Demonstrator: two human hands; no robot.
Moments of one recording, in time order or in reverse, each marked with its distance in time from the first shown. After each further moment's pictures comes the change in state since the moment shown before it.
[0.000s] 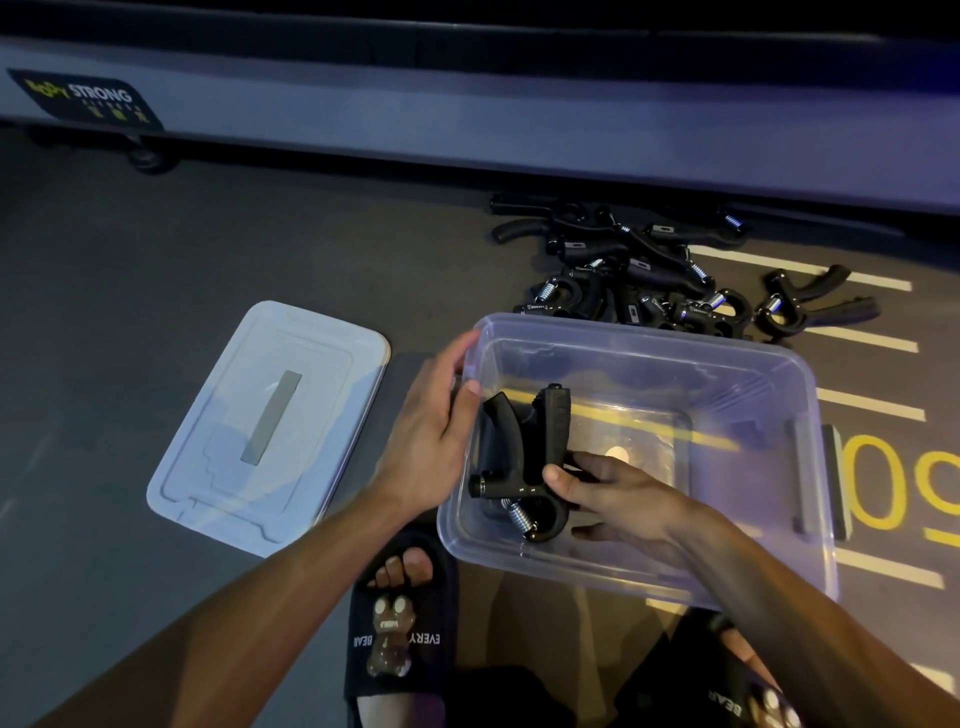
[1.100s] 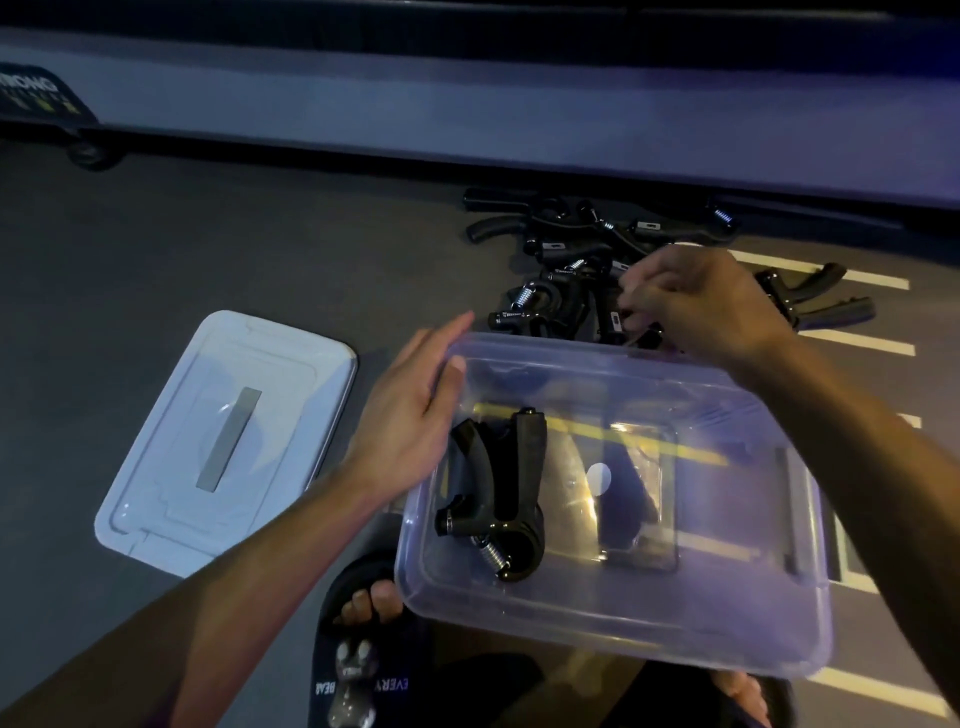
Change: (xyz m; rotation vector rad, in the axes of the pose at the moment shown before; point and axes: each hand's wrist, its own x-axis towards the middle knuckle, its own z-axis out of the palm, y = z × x) left_hand 0.050 0.016 0.002 0.183 0.036 0.070; right_hand 0.013 -0.139 -0.101 -0.428 0.576 -0.439
